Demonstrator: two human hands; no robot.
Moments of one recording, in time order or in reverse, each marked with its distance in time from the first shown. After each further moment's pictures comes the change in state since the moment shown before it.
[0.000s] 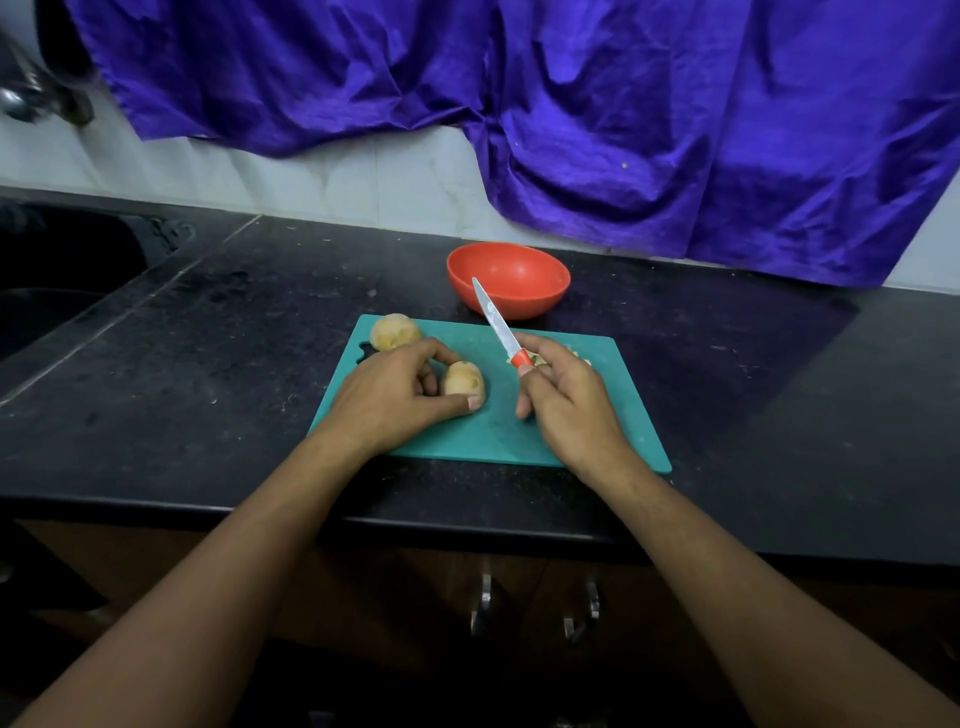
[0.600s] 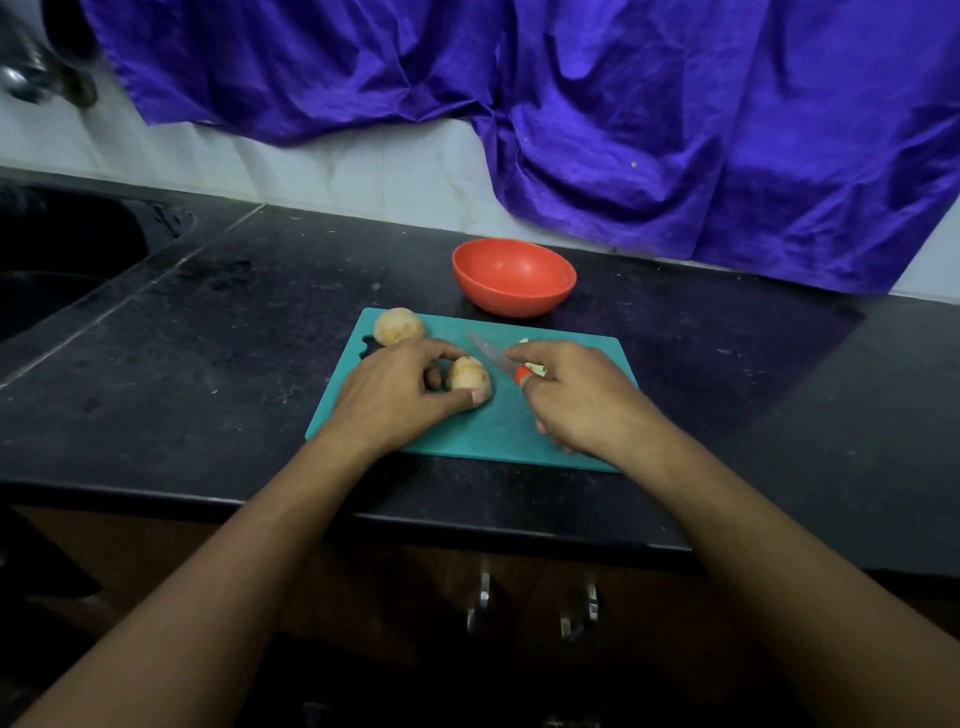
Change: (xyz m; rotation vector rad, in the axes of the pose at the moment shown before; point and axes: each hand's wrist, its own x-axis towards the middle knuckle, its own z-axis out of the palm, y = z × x) left_hand -0.001 0.001 0.004 0.042 0.048 0.019; right_hand 0.004 -0.053 -0.025 -0.484 -0.293 0.151
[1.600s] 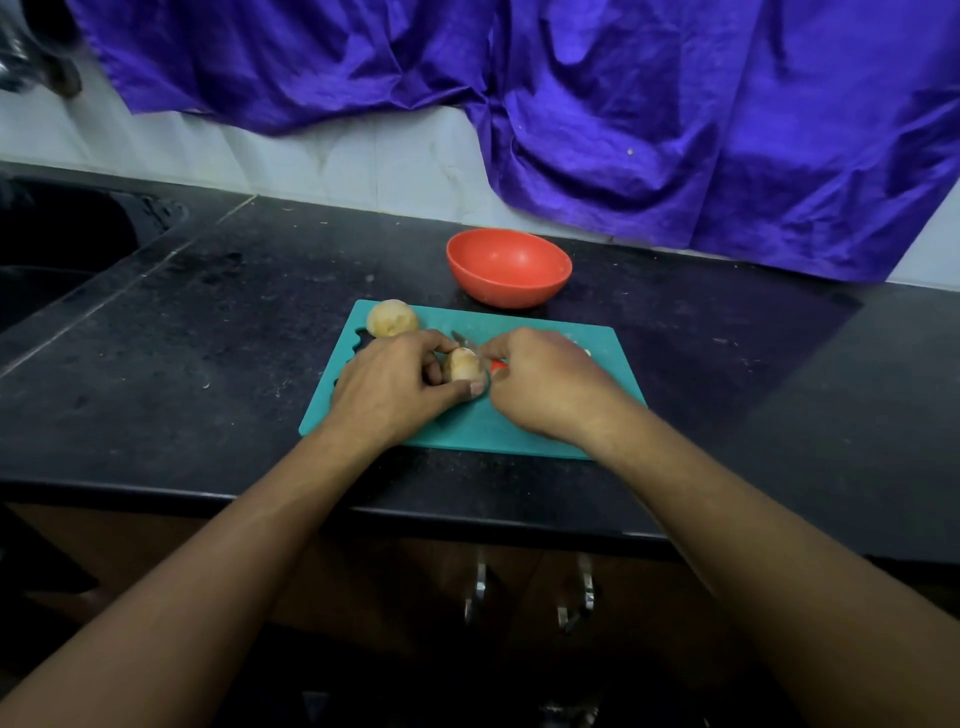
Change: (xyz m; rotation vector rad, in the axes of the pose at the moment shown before) left_hand 0.000 0.007 0.003 0.032 0.044 -0.021; right_hand 0.002 -0.029 0.001 -0.160 -0.069 -0.014
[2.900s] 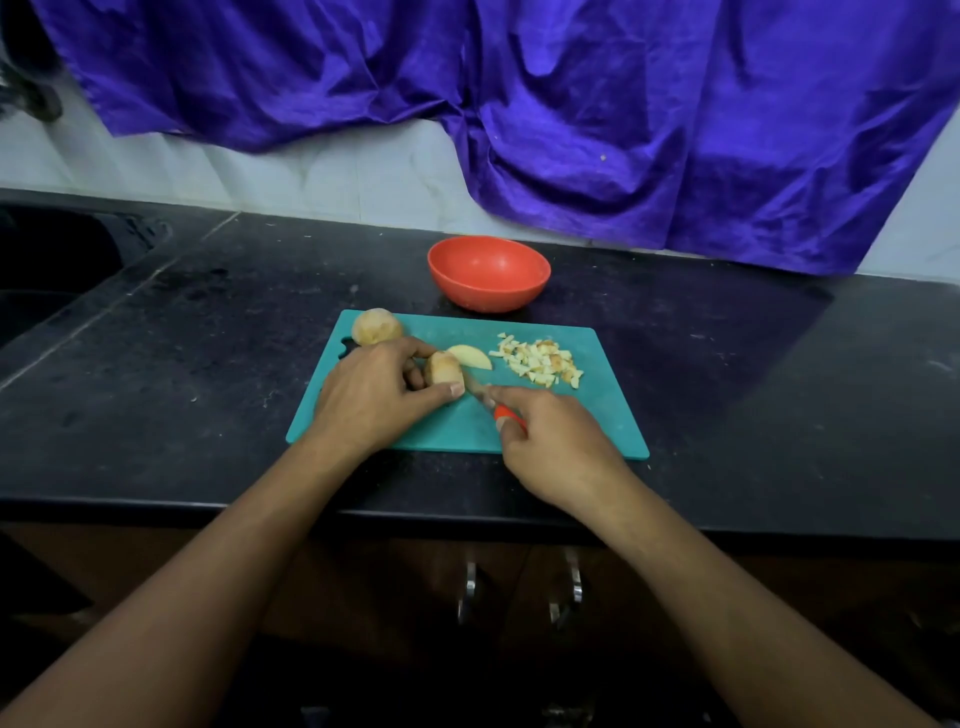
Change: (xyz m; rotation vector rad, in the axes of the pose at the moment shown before) left_hand -0.001 -0.003 0.001 0.032 0.036 0.009; right_hand -0.038 0.037 0.036 0.143 0.096 0.029
